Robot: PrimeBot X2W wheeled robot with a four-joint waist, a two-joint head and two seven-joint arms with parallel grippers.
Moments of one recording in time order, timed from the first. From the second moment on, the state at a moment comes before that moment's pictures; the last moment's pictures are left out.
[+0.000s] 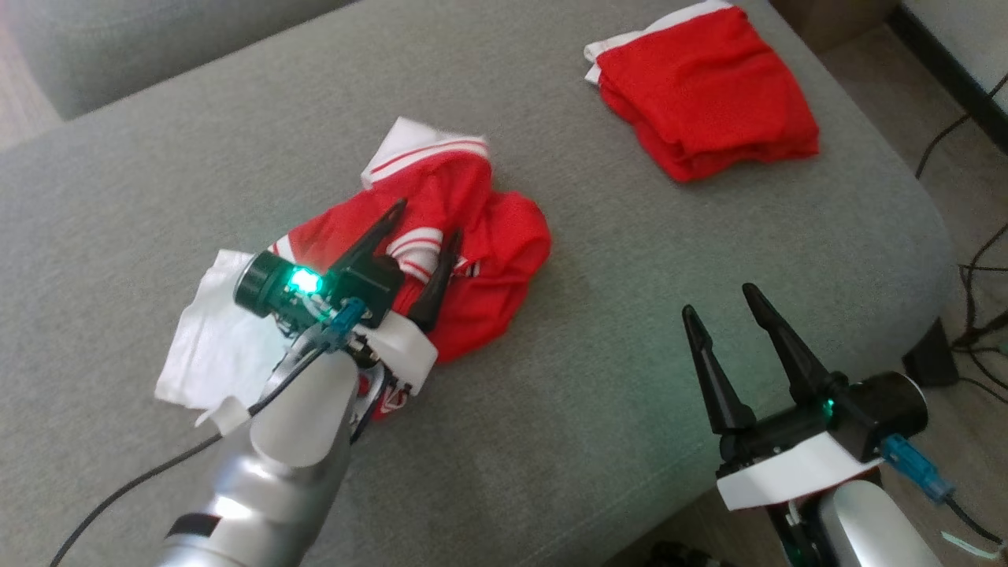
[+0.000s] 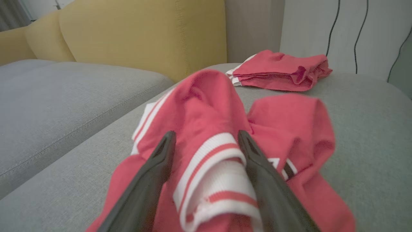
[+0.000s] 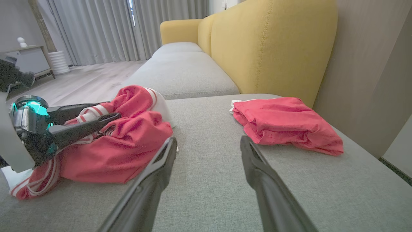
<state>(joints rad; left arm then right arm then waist) -0.65 0.06 -0.53 0.81 -0.08 -0.07 -0.23 -0.06 -0.16 0.29 0.12 0.19 0.12 -0.25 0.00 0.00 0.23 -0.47</state>
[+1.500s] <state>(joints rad) 0.23 0.06 -0.29 0.04 -0.09 0.21 -0.25 0.20 -0.08 0.08 0.16 0.14 0.12 -0.25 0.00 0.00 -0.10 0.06</state>
